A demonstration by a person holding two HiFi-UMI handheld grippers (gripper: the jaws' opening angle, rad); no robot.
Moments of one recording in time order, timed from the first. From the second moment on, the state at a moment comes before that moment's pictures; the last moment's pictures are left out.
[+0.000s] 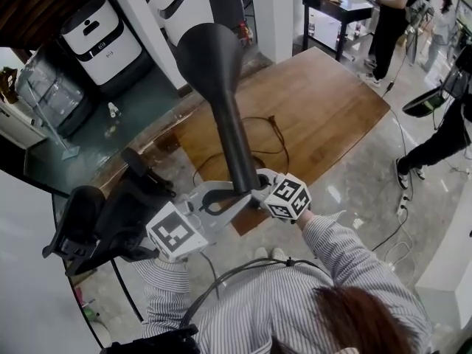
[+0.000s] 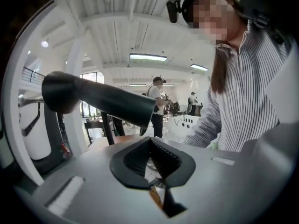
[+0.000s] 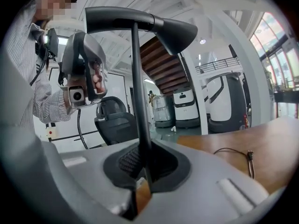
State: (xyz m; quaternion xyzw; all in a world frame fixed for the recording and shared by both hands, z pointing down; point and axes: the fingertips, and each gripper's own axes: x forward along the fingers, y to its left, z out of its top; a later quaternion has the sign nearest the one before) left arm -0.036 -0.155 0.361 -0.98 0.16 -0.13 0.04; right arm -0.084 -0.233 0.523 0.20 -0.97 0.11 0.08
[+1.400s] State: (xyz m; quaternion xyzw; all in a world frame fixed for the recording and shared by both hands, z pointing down) left arm -0.029 -0.157 0.297 -0.98 0.17 -0.04 0.02; right arm -0.084 -0.236 0.532 0.21 -0.96 0.13 0.09
